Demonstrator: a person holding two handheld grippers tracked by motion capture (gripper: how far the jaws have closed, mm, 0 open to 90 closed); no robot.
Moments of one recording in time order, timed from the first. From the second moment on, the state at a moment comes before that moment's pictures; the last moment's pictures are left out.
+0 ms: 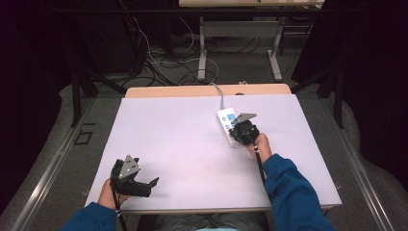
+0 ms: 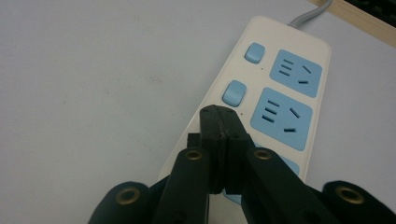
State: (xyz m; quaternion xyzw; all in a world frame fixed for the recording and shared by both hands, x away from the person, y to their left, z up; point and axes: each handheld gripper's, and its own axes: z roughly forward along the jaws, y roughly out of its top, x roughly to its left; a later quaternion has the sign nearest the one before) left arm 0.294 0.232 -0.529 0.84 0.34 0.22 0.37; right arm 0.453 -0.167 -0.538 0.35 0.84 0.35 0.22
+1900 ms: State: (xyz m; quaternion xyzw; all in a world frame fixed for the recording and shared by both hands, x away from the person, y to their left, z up) left arm 0.295 0.232 -0.529 0.84 0.34 0.22 0.36; right arm 0.453 -0.169 -0.539 0.36 0.83 0.37 0.21
